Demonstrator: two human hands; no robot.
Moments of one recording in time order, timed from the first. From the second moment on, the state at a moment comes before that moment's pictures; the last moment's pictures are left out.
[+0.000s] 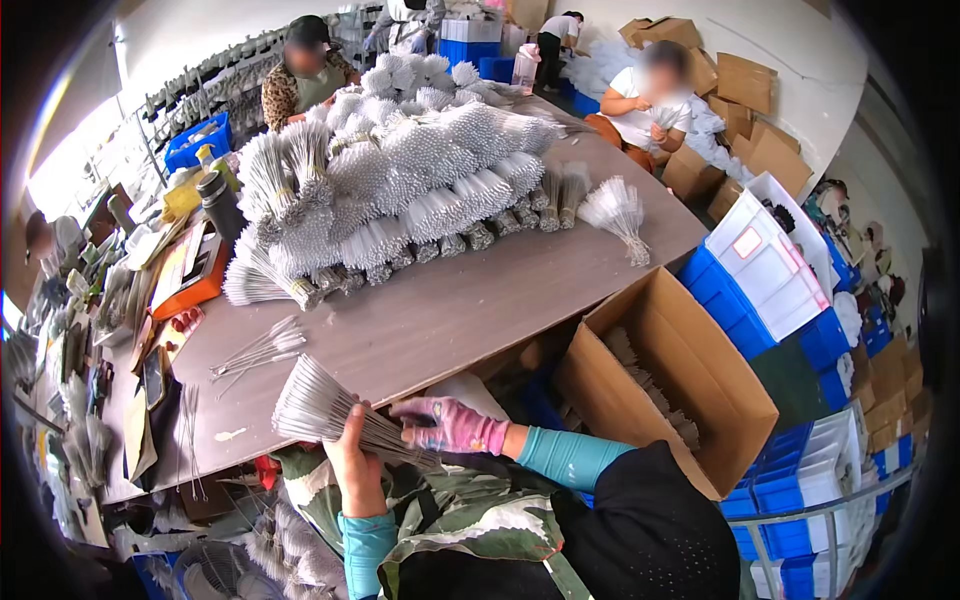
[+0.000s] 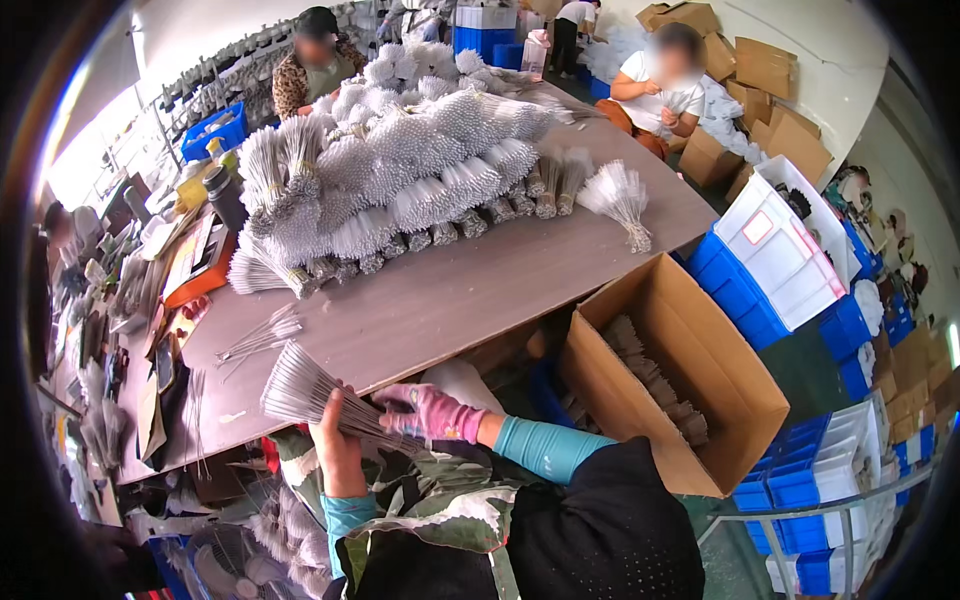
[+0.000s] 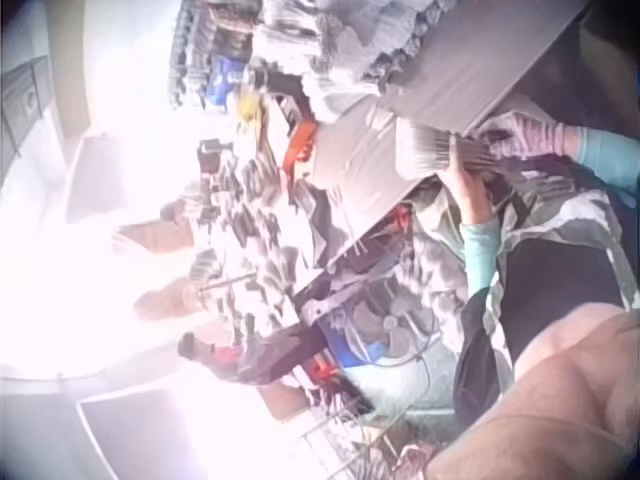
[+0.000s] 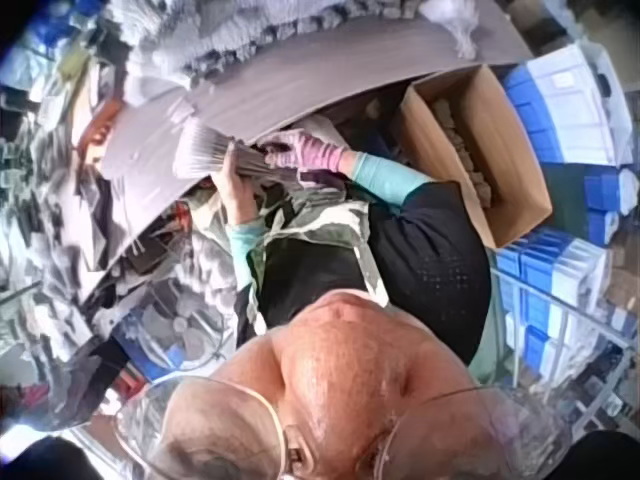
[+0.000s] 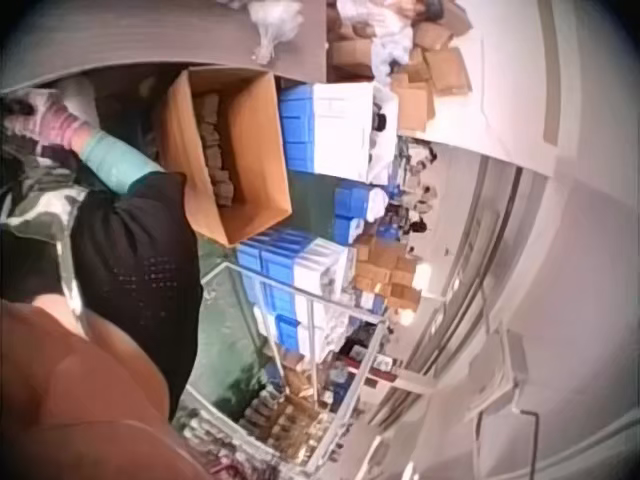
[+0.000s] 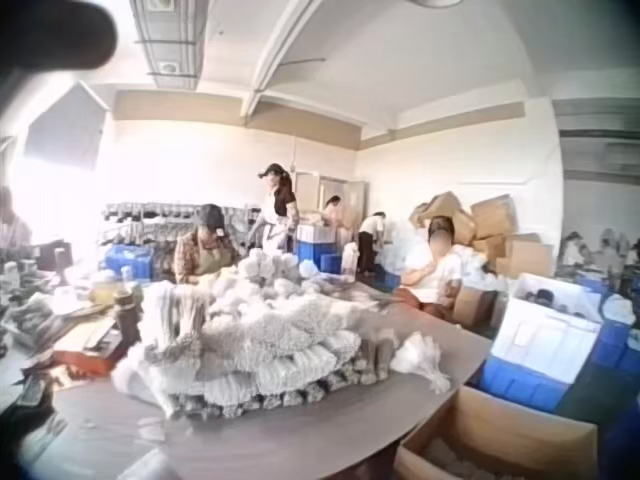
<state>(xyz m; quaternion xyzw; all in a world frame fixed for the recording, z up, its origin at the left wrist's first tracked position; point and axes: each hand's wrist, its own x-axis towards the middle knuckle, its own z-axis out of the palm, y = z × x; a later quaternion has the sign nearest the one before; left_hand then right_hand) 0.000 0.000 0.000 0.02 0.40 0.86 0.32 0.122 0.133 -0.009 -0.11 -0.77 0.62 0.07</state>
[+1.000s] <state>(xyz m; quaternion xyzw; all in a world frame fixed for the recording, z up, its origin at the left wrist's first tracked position) 0.014 0.002 -0.106 0.28 0.76 0.57 0.15 0.077 0.098 -0.035 -0.21 -0.68 0.64 0.28</state>
